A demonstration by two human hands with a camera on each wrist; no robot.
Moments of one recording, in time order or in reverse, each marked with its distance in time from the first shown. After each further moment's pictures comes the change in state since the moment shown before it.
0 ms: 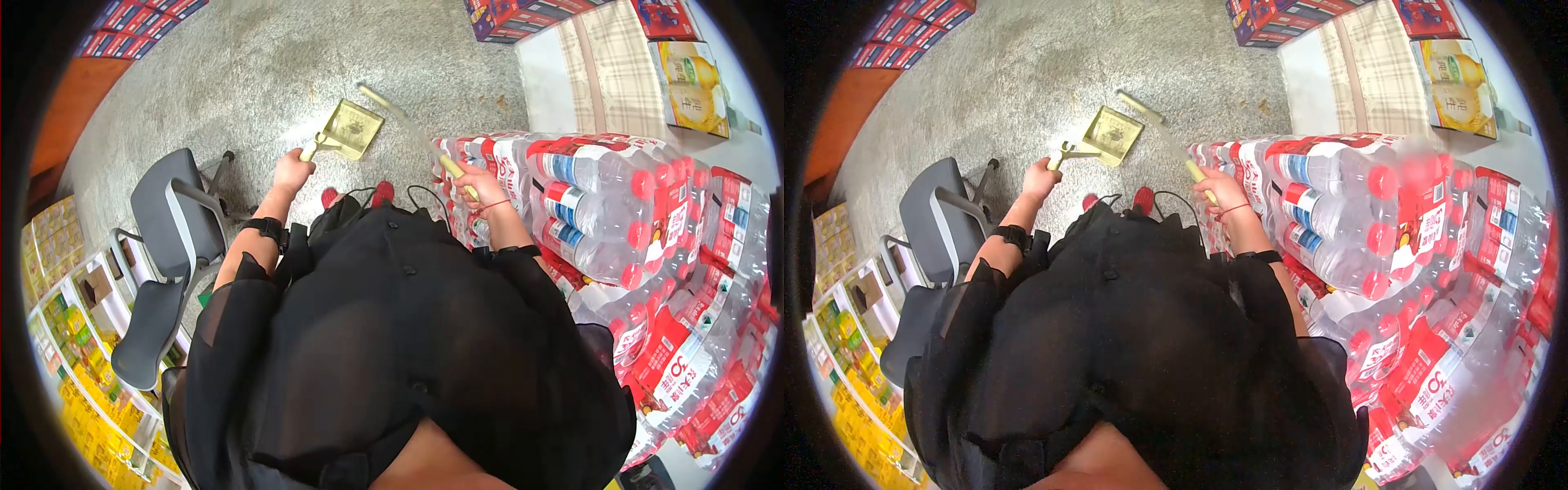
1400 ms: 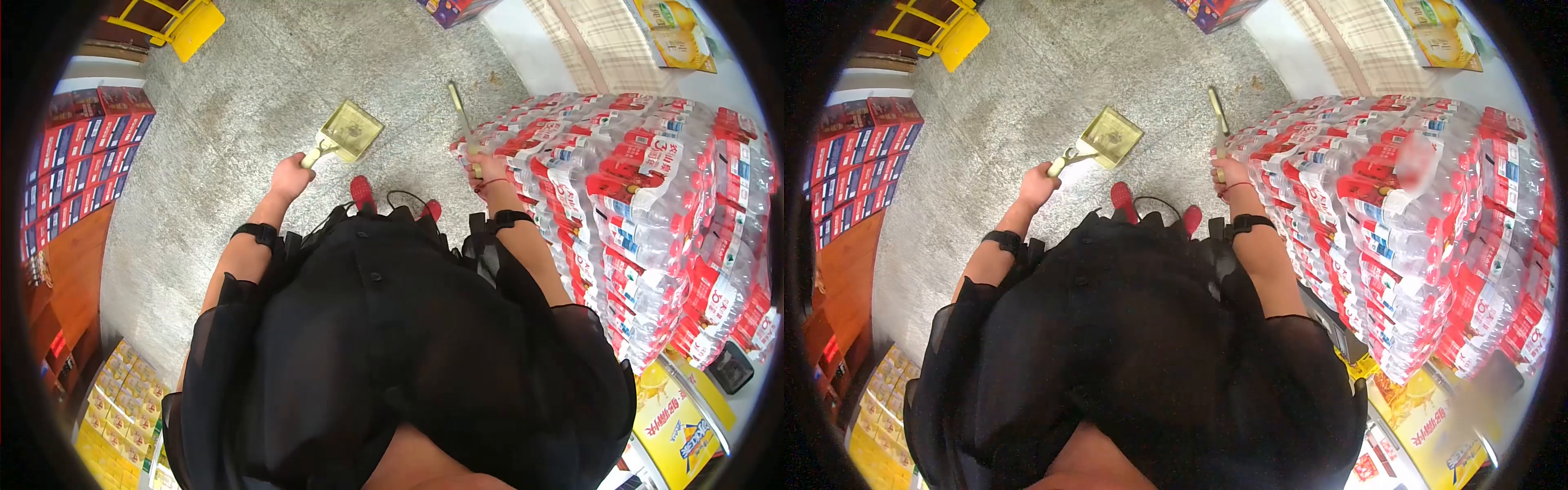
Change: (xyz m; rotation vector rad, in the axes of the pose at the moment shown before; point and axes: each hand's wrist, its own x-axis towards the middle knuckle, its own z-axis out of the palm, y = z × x) left_hand 0.262 0.072 -0.184 0.366 -0.339 0.393; right_hand 0.160 -0.078 0.104 0.627 0.505 -0.070
